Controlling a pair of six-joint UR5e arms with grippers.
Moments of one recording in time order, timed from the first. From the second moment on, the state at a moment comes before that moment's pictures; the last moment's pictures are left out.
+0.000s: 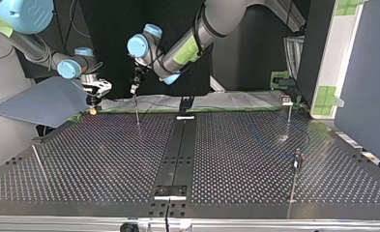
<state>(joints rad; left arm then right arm) -0.86 -2.65 -1.14 -2.65 -1.95 -1.72 1.61 -0.62 1.58 -0.85 1.27 1.72</state>
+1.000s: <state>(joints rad) -0.84 -2.35 -1.44 -2.69 -2.06 -1.81 1.62 -0.62 1.58 -0.84 1.26 1.73</state>
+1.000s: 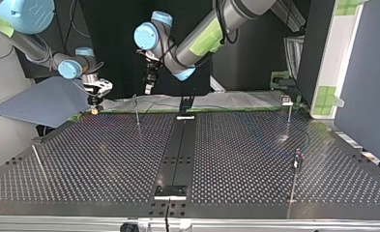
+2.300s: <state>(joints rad) -0.89 -1.96 -1.84 -2.69 -2.14 -1.86 1.64 -0.62 1.58 -0.81 1.29 1.69</state>
